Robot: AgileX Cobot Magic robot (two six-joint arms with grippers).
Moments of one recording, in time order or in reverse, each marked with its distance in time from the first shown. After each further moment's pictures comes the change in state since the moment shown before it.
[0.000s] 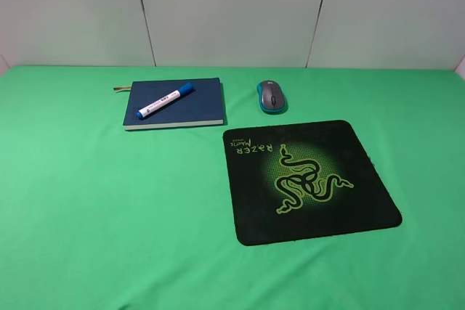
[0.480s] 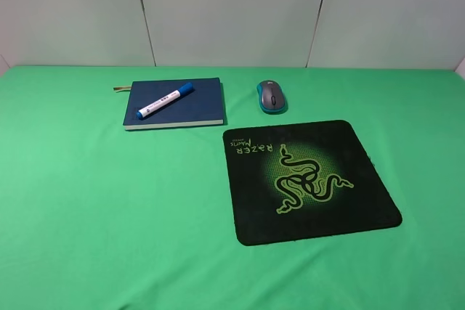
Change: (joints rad) left arm 0.000 0.000 0.000 0.000 -0.003 0.000; right arm 0.000 0.602 -0.256 0.004 -0.253 -0.066
